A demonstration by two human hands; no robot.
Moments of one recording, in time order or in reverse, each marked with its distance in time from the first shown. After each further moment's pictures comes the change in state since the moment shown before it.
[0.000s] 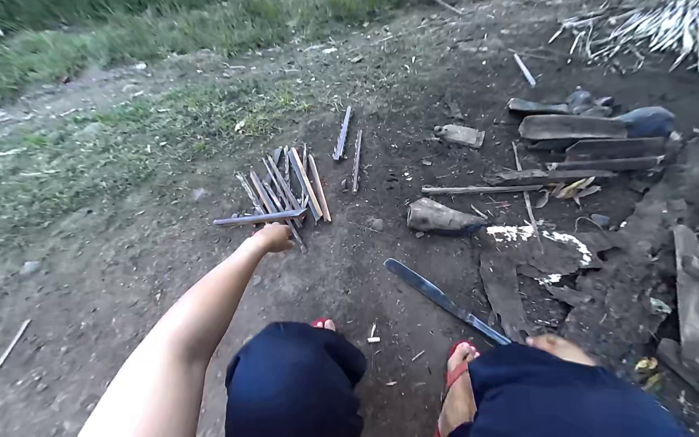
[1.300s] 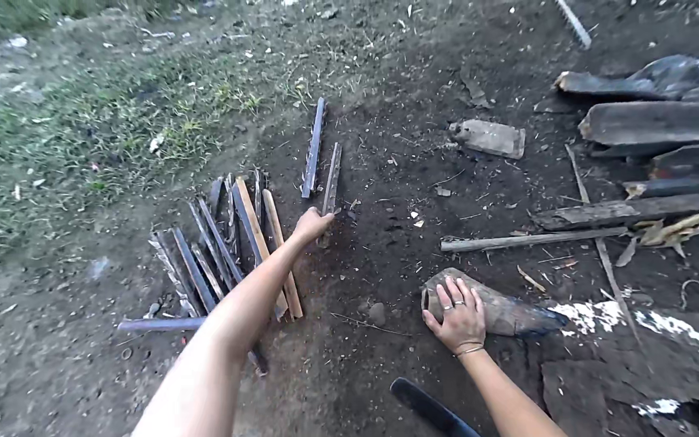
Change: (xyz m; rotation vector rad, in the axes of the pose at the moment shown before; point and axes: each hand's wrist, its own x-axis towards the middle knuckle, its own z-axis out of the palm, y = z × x) left_hand 0.383 0.097 -0.076 -0.721 0.116 -0.131; right_hand 0.309 -0.233 0.172 -0.666 0.806 -0.990
